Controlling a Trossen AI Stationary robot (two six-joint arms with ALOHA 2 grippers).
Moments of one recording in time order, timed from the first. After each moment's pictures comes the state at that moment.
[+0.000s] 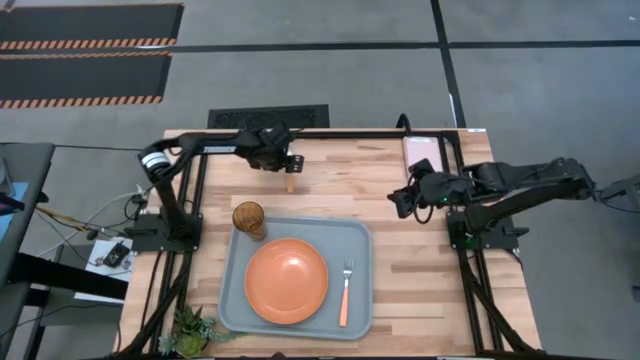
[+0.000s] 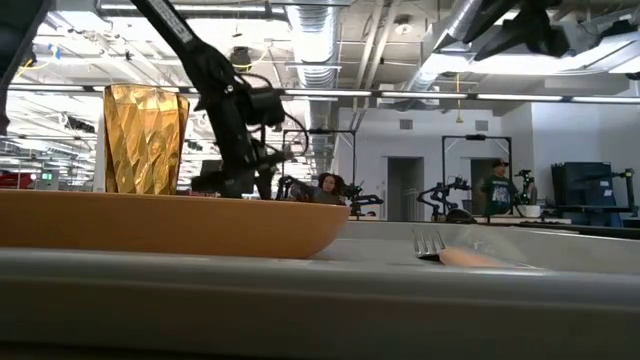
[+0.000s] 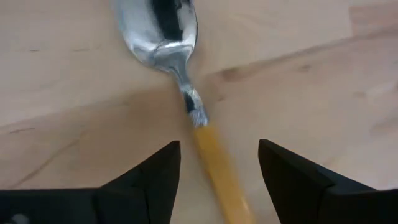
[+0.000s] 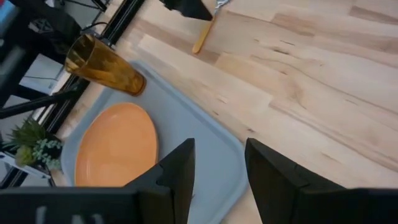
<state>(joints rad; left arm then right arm) 0.62 1.82 1.10 -0.43 0.03 -0.74 0.14 0.97 1.04 -0.83 0.37 1.06</state>
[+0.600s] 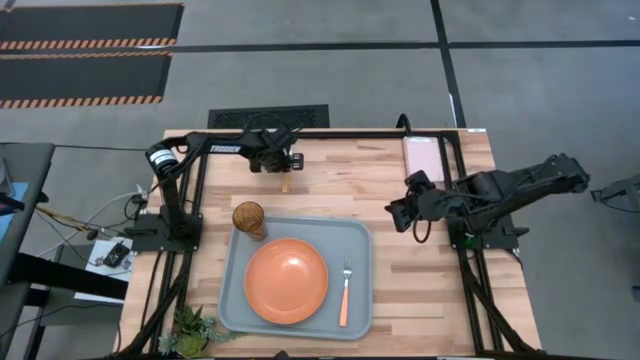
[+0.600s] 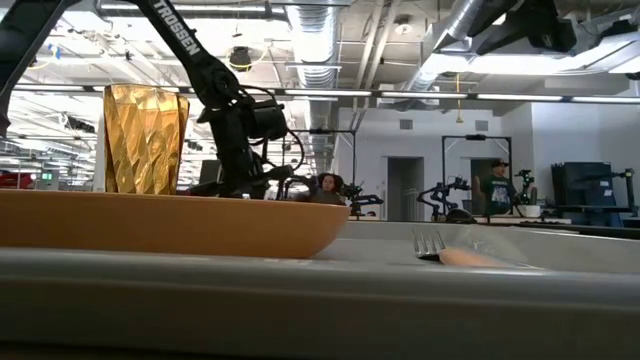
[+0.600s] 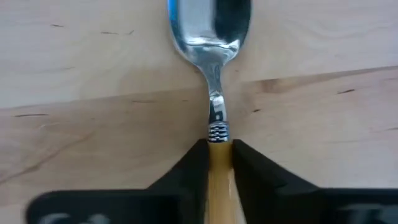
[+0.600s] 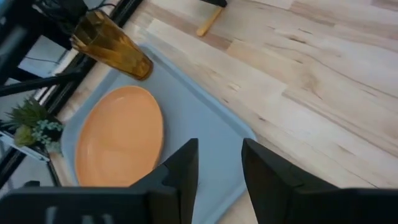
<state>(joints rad) 0.61 1.88 1.10 -0.43 0.01 -0.88 0.27 1.02 1.04 -0.82 0.44 1.11</state>
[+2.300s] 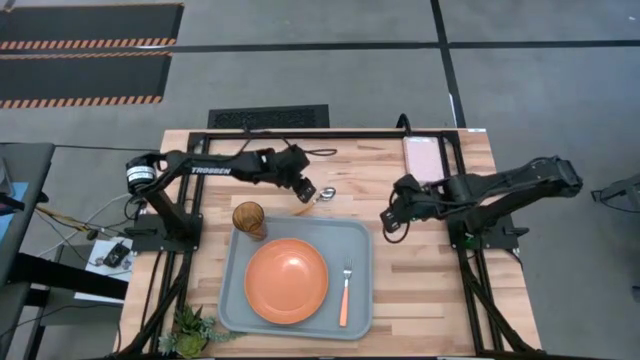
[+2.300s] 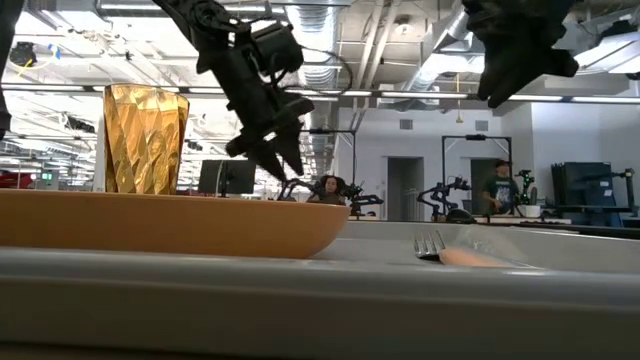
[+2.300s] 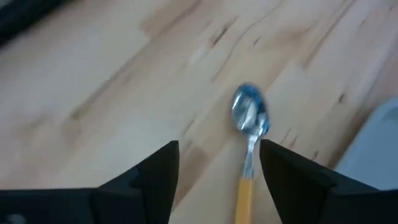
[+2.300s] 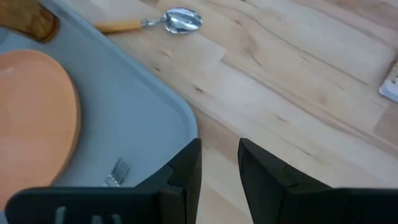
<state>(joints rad) 0.32 1.67 1.10 -0.36 -0.10 -0.39 0.19 1.17 1.04 -0.98 0.39 1.12</state>
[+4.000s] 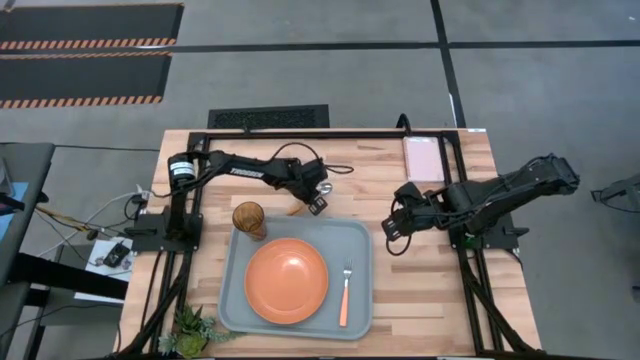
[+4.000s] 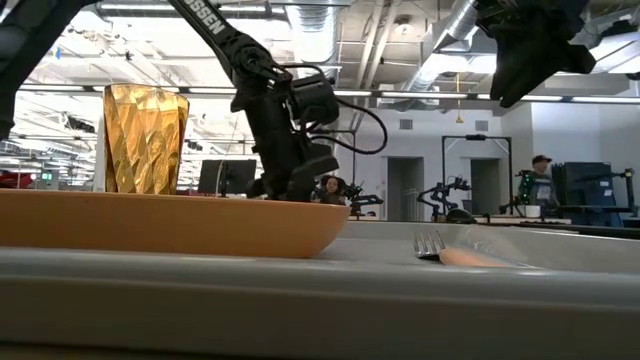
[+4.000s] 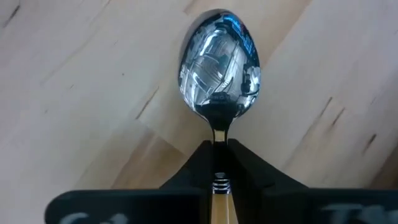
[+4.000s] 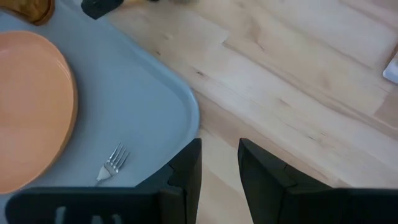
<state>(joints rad) 0.30 2.00 1.26 -0.42 -0.02 -0.37 0.27 1.20 1.04 -1.02 0.41 1.20</state>
